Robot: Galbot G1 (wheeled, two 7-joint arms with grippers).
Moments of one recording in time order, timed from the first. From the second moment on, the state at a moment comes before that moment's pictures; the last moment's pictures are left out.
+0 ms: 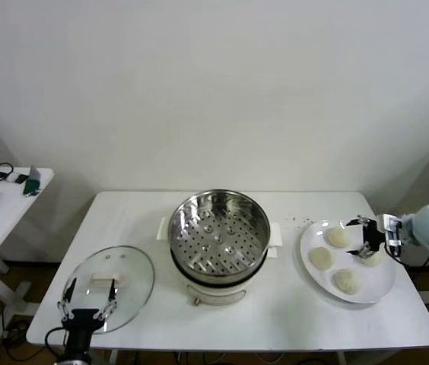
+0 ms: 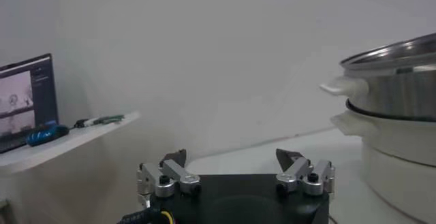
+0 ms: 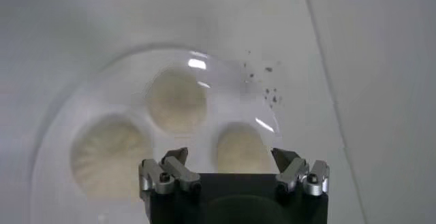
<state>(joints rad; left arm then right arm) 1.73 -1.47 -0.71 -1.94 0.06 -0.20 -0.06 -0.28 0.61 -0.27 1.10 -0.24 -0.01 -1.08</state>
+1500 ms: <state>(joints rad) 1.70 -1.48 -0.74 -1.91 0.03 -0.18 -0.07 0.00 0.97 -0.59 0.59 -0.46 0.09 -1.14</state>
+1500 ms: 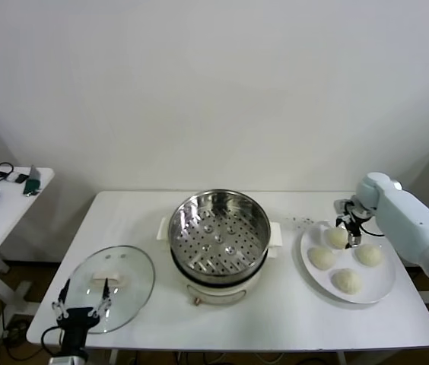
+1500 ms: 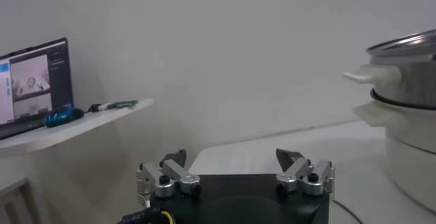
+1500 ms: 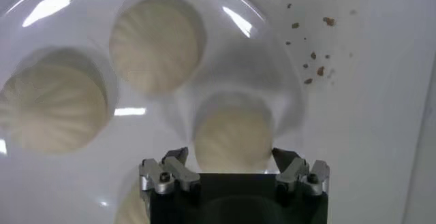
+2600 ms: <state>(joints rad) 1.74 -1.48 -0.74 -1.92 0.02 -0.20 -0.08 0.14 0.93 -0.73 0.72 -0.38 0.13 -1.16</state>
